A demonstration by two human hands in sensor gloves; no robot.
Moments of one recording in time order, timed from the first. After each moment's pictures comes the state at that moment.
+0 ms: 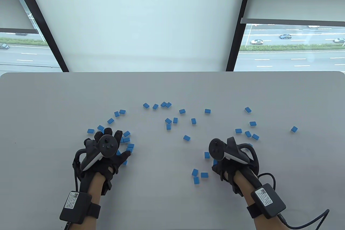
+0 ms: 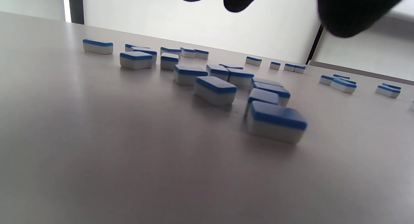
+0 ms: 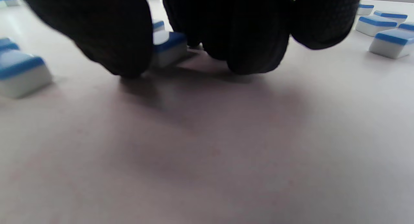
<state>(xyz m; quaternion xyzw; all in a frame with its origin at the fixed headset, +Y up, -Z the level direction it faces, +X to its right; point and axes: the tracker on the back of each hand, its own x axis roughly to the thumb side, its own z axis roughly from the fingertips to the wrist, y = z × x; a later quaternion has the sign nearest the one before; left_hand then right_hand) -0.271 -0.736 -0.357 -0.08 -0.01 0.08 0.99 0.146 -0.750 -0.358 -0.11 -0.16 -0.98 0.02</state>
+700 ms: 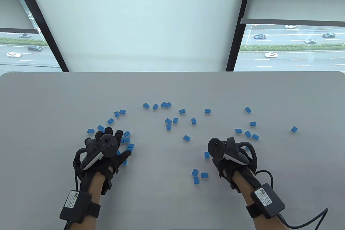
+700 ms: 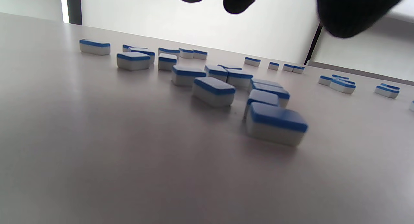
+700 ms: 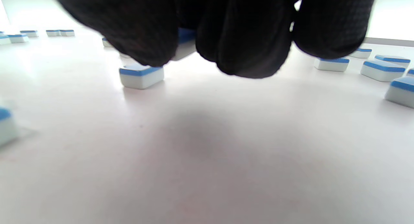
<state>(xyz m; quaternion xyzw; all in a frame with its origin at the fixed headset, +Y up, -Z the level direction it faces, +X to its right) -0.269 -0.736 -0.360 -0.08 -0.01 0.07 0.99 0.143 -0.738 -0.362 -0.11 -0.06 -0.99 0.01</state>
